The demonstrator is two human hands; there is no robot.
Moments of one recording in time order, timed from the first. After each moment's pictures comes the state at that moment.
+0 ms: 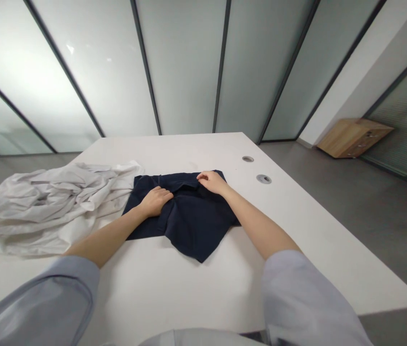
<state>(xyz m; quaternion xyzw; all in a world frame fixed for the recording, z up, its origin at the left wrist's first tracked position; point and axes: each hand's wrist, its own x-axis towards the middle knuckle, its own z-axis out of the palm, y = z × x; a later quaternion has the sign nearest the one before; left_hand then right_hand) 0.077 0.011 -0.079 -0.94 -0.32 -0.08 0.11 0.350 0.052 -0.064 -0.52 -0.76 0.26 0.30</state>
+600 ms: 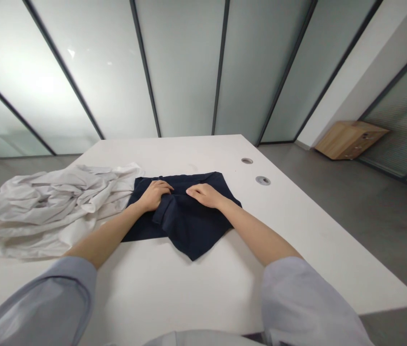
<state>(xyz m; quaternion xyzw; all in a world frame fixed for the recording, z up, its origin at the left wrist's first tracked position) 0.073 0.029 -0.069 -0.92 -0.36 -0.17 -0.01 0.330 0.010 -0.062 -0.37 -0.87 0.20 0.24</state>
